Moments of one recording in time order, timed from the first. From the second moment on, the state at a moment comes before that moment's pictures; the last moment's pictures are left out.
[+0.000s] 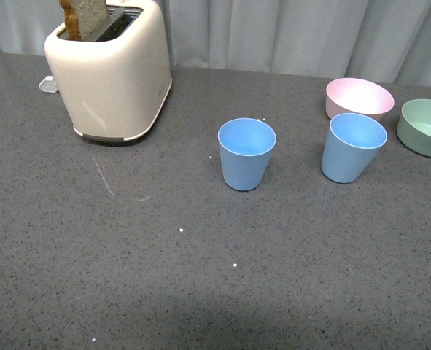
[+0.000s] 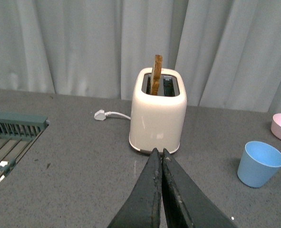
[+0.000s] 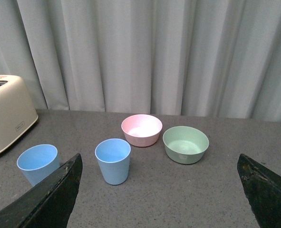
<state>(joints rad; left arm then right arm) 0.00 0.01 0.02 0.01 0.00 -0.01 0.00 0.00 0.00 0.00 0.00 0.00</state>
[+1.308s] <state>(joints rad) 0.00 0.00 0.02 0.00 0.00 -0.01 0.02 1.48 0.62 0.26 -0.04 -0.08</state>
